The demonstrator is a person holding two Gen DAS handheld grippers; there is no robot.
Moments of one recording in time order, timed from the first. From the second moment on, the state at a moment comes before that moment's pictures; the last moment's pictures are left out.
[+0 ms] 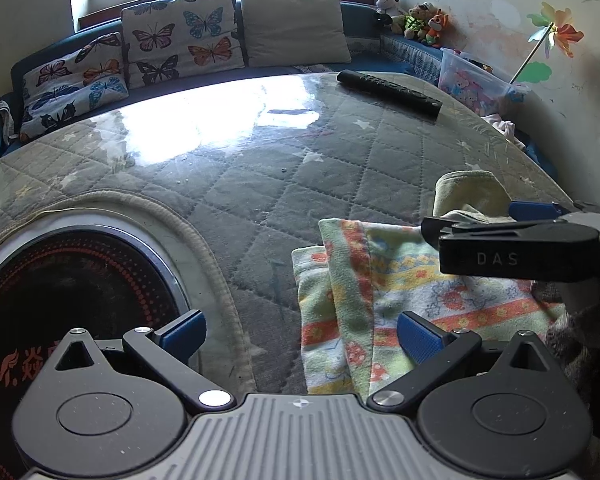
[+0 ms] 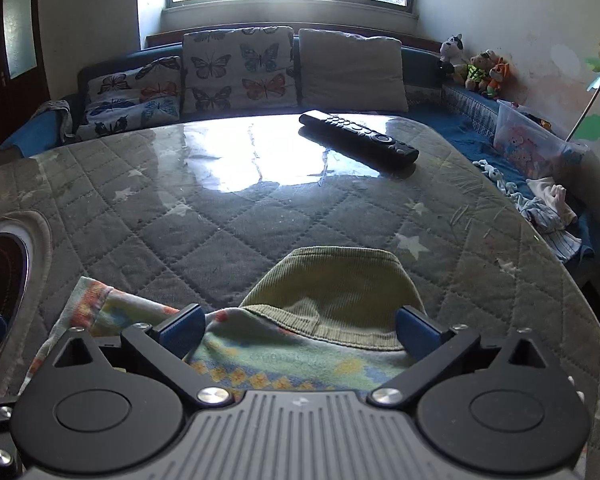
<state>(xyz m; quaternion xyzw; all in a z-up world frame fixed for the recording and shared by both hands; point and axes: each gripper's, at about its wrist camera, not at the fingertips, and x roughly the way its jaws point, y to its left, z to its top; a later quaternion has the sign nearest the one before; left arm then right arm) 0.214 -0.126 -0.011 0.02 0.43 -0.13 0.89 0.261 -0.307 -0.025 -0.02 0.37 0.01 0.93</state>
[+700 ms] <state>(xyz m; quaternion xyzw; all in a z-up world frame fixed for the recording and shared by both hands) 0.182 -0.117 -0.001 0.03 0.42 -0.13 0.90 0.143 -0.328 -0.003 0.02 0.33 0.04 0.94</state>
